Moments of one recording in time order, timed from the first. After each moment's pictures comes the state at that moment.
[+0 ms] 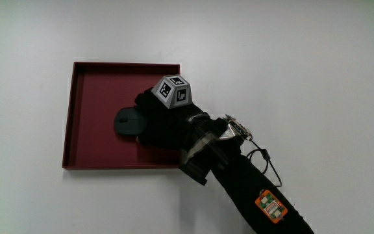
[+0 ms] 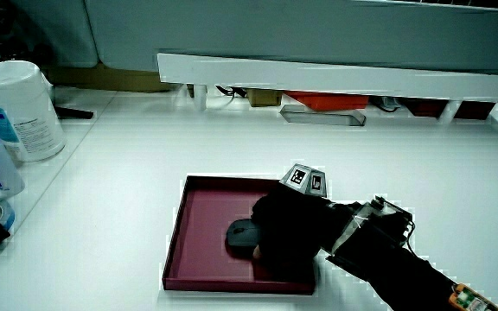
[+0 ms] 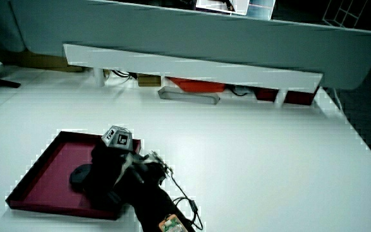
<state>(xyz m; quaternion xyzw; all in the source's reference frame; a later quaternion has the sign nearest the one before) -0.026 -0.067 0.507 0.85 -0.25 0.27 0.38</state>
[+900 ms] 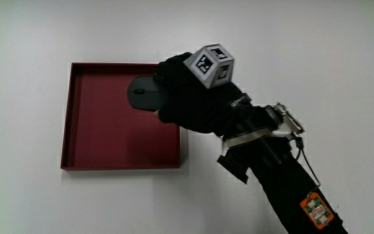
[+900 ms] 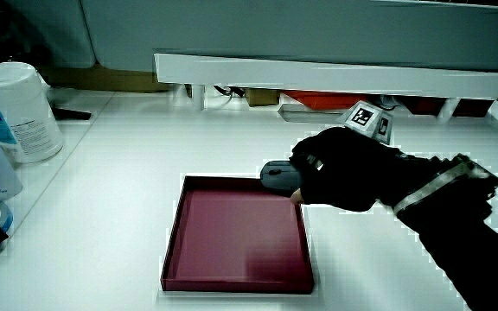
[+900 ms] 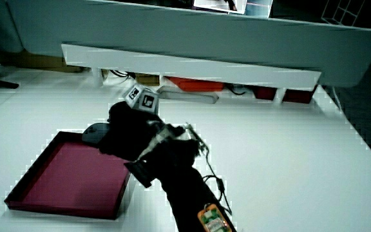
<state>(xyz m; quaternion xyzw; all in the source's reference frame) 0.036 -0.098 0.430 0.85 -0.33 0.33 0.25</state>
